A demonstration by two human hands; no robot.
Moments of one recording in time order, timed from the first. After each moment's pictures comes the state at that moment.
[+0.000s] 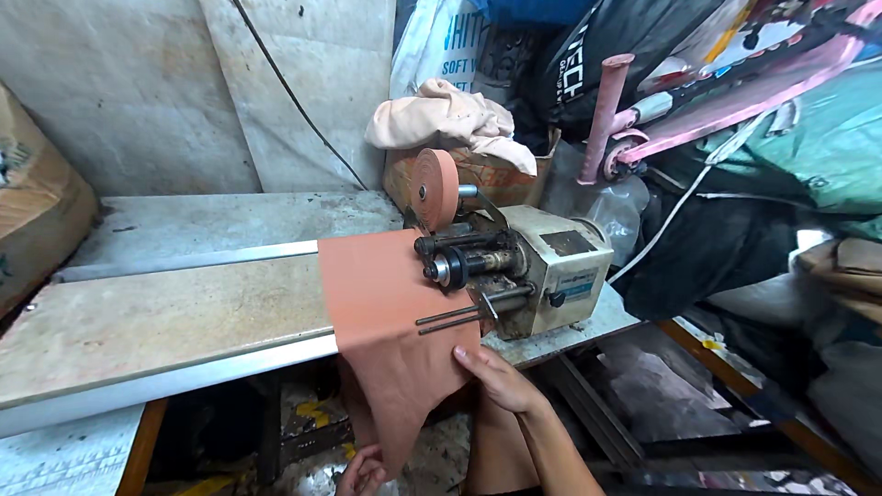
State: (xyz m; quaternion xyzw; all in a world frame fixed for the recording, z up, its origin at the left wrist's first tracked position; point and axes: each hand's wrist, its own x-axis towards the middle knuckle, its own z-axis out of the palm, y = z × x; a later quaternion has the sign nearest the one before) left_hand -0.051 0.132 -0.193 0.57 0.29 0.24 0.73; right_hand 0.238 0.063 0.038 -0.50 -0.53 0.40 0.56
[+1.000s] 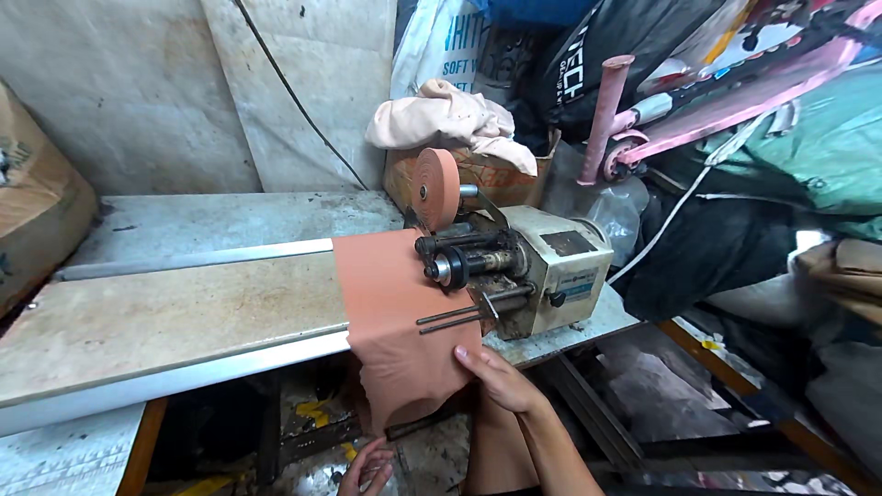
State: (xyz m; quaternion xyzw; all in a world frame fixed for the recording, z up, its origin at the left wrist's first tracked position) left_hand -0.046 0.136 -0.206 0.62 0.29 0.22 0.70; right_hand 0.237 0.063 0.038 -0.50 -0.53 0.40 0.56
